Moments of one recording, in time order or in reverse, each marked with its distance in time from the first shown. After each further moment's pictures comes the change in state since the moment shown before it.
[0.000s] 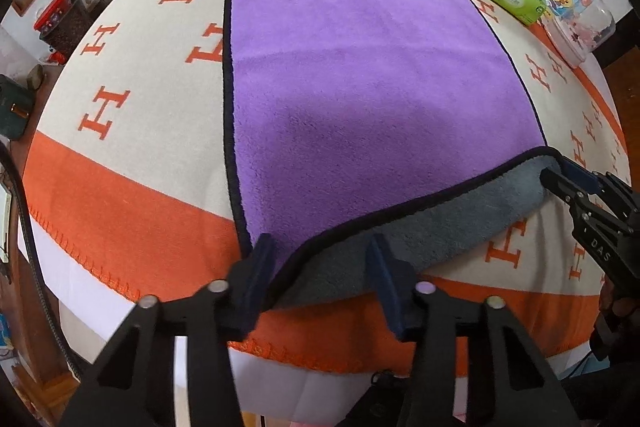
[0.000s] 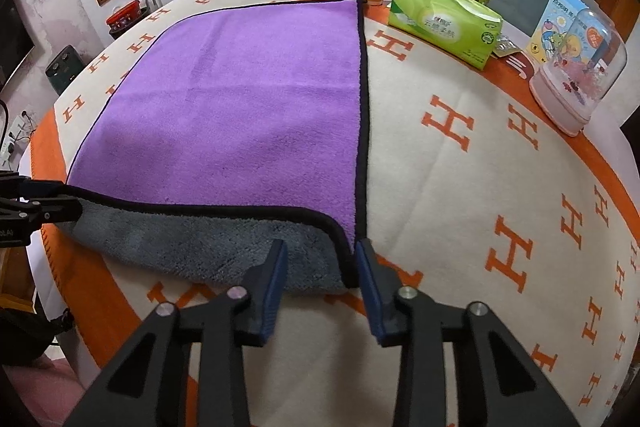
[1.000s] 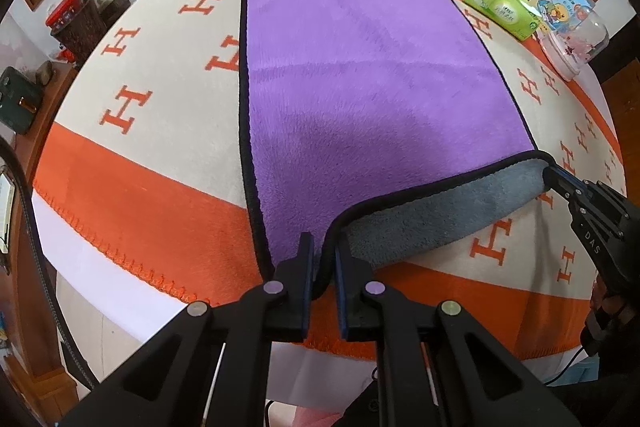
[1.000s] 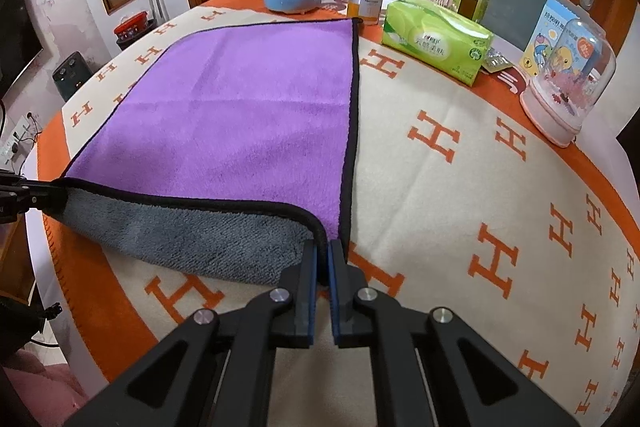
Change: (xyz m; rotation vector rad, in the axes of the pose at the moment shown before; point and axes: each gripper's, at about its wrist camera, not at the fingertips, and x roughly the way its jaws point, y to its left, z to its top) left arm -0.026 0.004 -0.011 -0.026 -0.056 0.003; right arm -0.016 -0.008 -0.006 -0.016 -0.089 0.015
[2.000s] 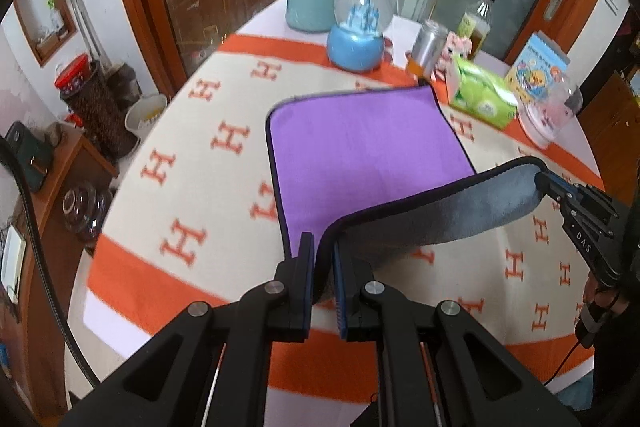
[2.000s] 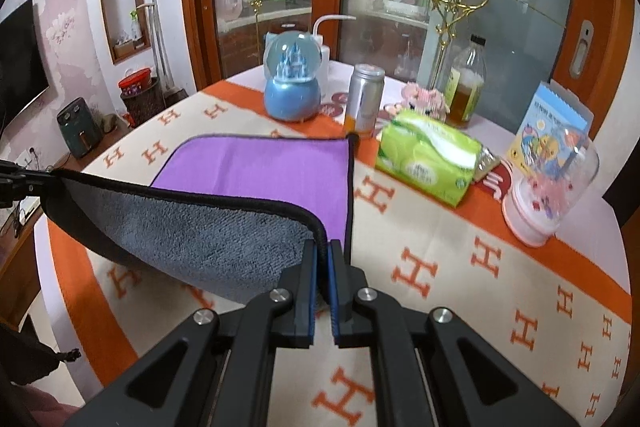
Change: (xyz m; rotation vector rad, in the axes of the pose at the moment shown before) left arm -0.090 0.027 0.082 0.060 -0.239 -0.009; right arm -0.039 0.005 0.098 -0.005 -0.224 -0.030
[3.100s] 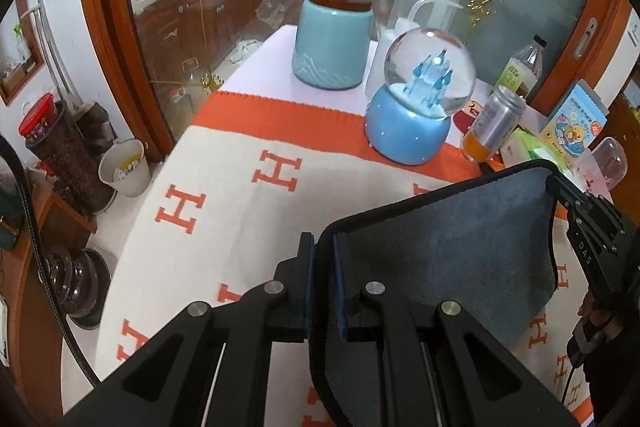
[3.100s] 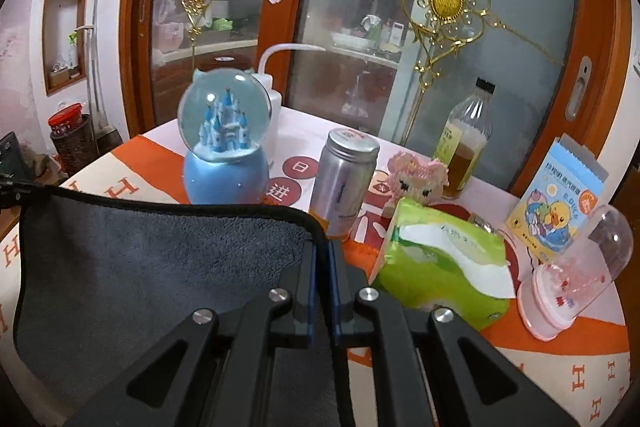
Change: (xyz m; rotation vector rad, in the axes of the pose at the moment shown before) left arm 0.145 0.064 0.141 0.035 -0.085 -0.061; right arm 0.140 0.009 0.087 0.049 -0.129 -0.228
